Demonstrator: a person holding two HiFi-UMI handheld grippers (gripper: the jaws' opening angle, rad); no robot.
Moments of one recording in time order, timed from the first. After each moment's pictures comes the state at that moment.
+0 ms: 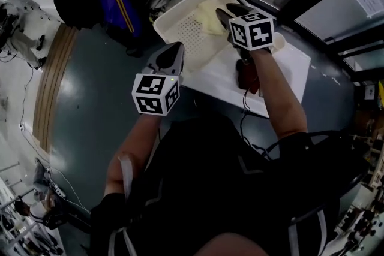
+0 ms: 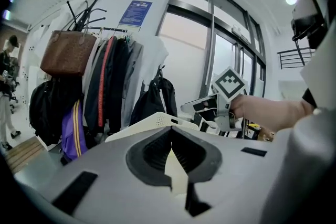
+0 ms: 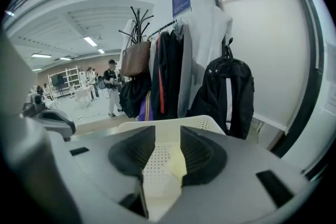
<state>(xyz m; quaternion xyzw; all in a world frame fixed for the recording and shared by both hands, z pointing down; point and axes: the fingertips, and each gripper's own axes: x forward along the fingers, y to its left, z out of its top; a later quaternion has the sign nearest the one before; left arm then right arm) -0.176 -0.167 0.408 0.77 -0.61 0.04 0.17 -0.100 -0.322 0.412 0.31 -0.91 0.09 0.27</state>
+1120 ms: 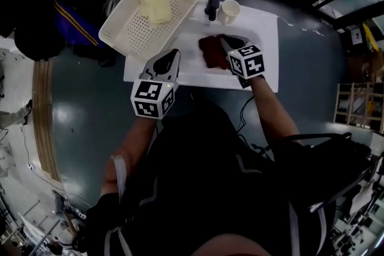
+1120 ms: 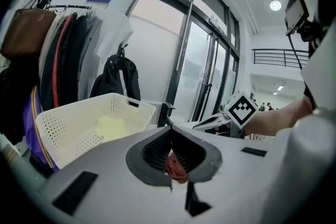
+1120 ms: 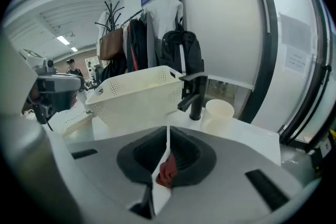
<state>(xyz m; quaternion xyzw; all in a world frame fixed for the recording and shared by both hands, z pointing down) -0.006 -0.155 0.445 0.86 -0.47 0.09 0.18 0.142 -0.227 0.522 0.41 -0.84 0.18 0.30</state>
